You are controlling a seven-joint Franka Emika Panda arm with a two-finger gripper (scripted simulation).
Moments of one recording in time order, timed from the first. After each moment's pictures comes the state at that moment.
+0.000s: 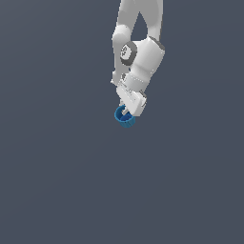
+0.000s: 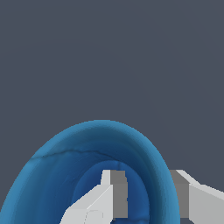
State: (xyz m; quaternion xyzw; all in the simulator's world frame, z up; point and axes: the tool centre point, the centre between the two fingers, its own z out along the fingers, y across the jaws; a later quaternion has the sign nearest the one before) arm -0.093 0.002 0.198 0.79 -0.56 0.23 0.10
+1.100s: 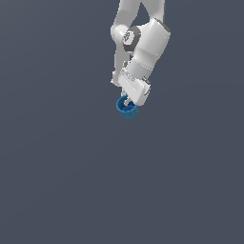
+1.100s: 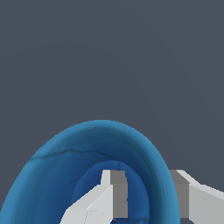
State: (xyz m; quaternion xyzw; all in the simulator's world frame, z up) arm -0.107 0.010 0.242 0.79 -0.56 0.23 0.10
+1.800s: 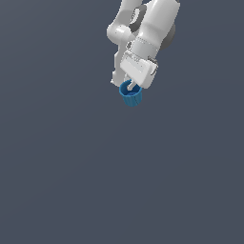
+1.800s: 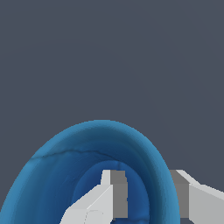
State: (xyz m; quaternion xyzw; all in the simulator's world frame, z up) arm -0.125 0.023 0.305 0.79 -0.56 0.24 0.09
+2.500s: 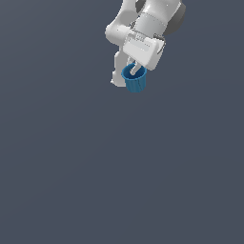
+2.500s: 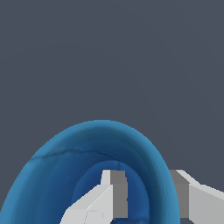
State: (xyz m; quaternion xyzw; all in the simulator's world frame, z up) arm -0.142 0.033 0.362 0.79 -0.56 0.24 0.10
